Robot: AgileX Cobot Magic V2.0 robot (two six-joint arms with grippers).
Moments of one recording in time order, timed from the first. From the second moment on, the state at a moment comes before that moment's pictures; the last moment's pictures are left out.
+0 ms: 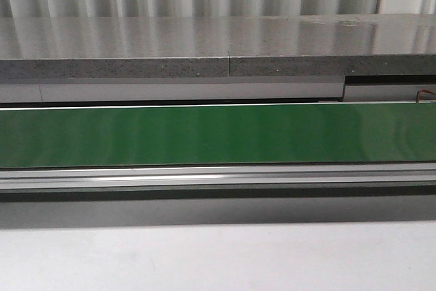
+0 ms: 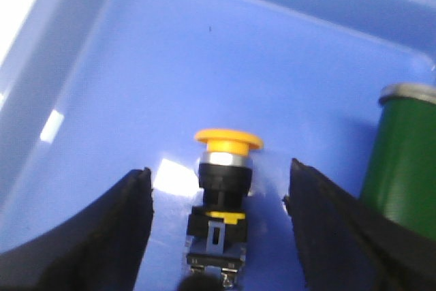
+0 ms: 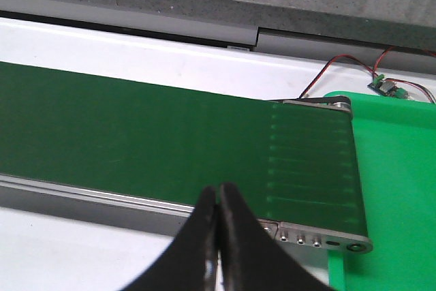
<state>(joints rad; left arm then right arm) 0.32 1.64 -0.92 0.26 0.26 -0.21 -0.09 0.44 -0.50 0.29 0.55 -0.34</state>
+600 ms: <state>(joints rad) 0.09 0.94 -0.75 0.18 0.31 -0.21 -0.09 0.44 -0.50 0.29 0.55 -0.34</state>
